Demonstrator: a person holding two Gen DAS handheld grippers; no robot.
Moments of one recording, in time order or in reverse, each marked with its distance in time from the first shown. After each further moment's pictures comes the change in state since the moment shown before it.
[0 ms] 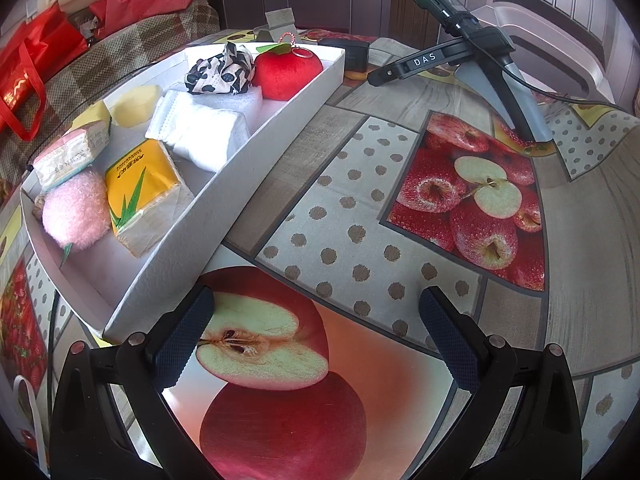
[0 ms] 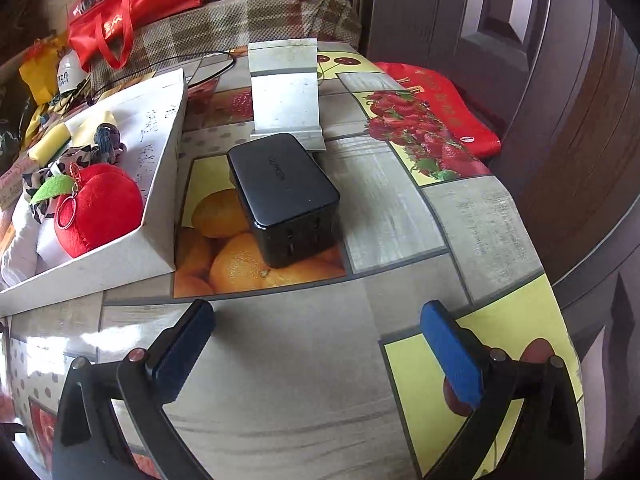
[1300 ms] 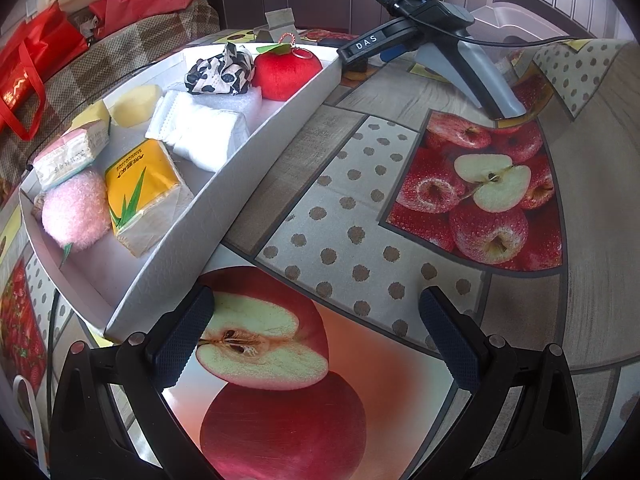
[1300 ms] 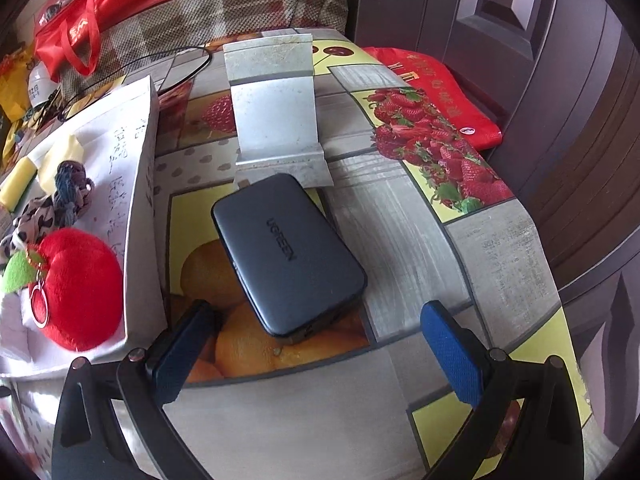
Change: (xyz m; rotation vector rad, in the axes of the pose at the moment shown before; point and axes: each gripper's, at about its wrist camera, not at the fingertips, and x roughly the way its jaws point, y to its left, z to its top) left arm 0.001 0.003 0.000 -0.001 -0.003 -0.003; right arm 0.030 0.014 0.044 0.075 0.069 -0.048
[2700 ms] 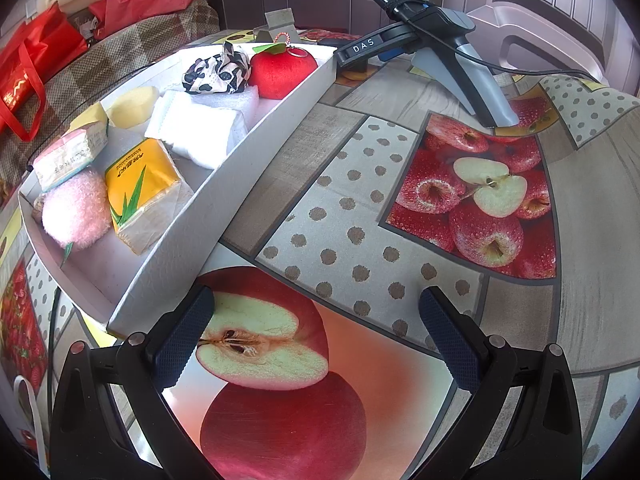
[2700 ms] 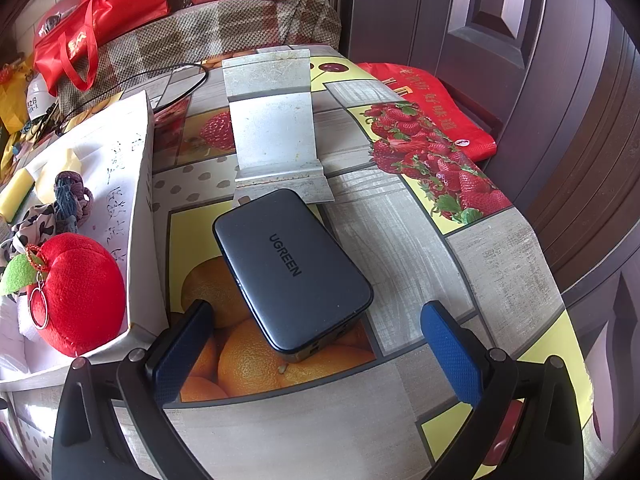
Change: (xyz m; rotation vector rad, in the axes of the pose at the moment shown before) left arm -0.001 0.000 -0.001 0.000 0.001 0.000; right arm -0.001 0.000 -0.004 0.013 -0.067 -0.006
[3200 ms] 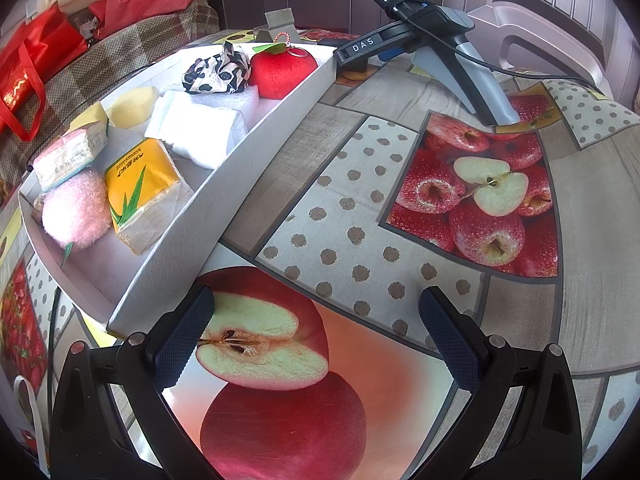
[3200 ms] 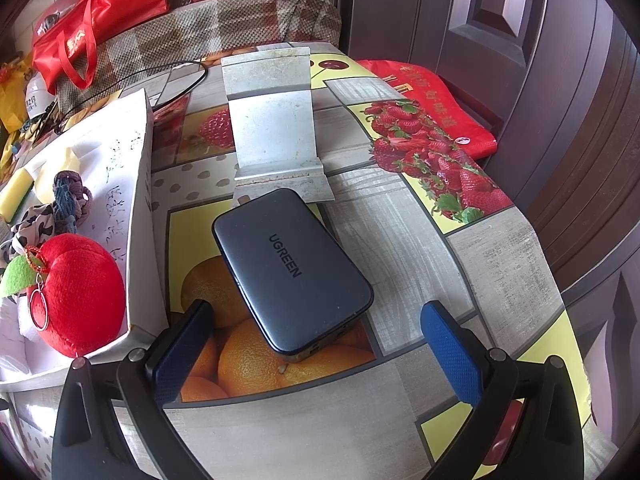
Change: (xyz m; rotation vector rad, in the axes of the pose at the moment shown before) left arm 0.000 0.000 0.000 0.000 0.000 0.000; right arm 0.001 0.000 0.002 -0.001 0.010 0.000
